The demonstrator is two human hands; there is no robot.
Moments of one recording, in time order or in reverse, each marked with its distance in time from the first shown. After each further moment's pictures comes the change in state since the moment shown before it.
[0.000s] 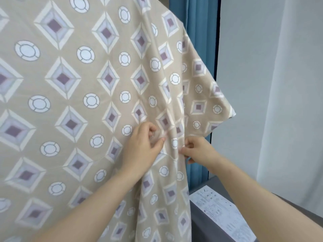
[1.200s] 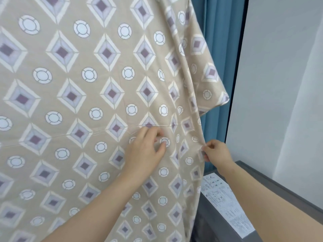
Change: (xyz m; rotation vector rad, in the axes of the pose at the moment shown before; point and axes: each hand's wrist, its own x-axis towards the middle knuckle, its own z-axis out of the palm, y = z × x) left_hand -0.064 0.023 0.029 0.296 0.025 -0.105; right_hand 0.018 0.109 -0.015 0.017 0.194 0.180
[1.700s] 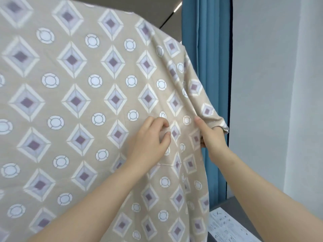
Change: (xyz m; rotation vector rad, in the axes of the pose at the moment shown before) left_hand 0.084 0.032 -0.048 -0.044 0.065 0.206; right_hand -0.011 -0.146 -0.017 0.635 0.020 -0.185
